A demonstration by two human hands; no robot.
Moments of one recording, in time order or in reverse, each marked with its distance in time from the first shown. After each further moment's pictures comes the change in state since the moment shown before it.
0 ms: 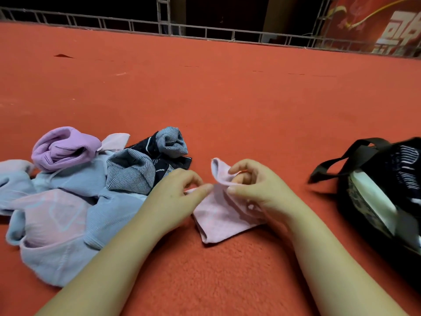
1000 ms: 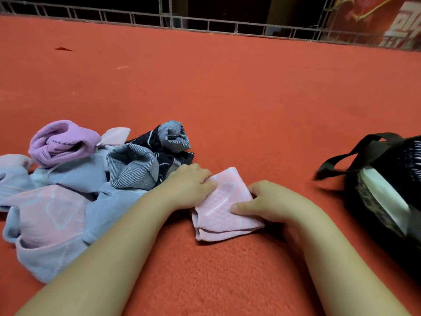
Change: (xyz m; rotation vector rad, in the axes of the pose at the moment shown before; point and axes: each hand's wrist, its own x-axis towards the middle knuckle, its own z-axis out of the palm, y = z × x) left_hand 0.050 -0.022 0.022 0.441 -0.361 -0.047; right_hand 0.004 0.004 -0.006 -0.904 -0.102 0.305
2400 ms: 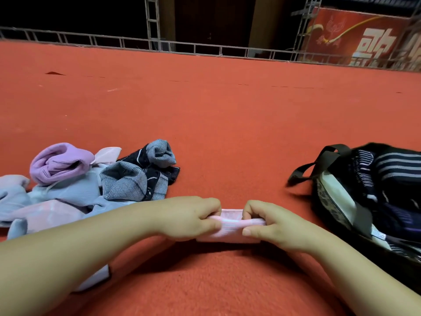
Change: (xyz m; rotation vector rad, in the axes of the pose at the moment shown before) left_hand -0.058 0.058 -0.035 0.044 -0.287 0.422; right_hand -0.061 0.049 -0.003 0.240 0.046 -0.421
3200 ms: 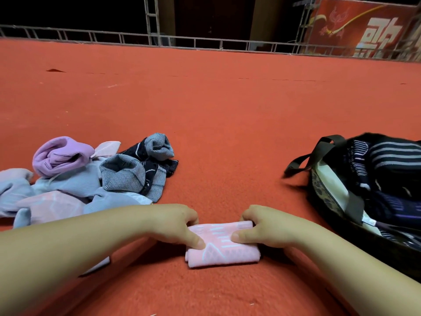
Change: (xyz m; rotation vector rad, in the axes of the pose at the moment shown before) left_hand -0.008 -0.011 0.025 -0.084 -0.179 -0.272; right_hand 0.000 -0.011 0.012 -0.317 -0.144 0.289
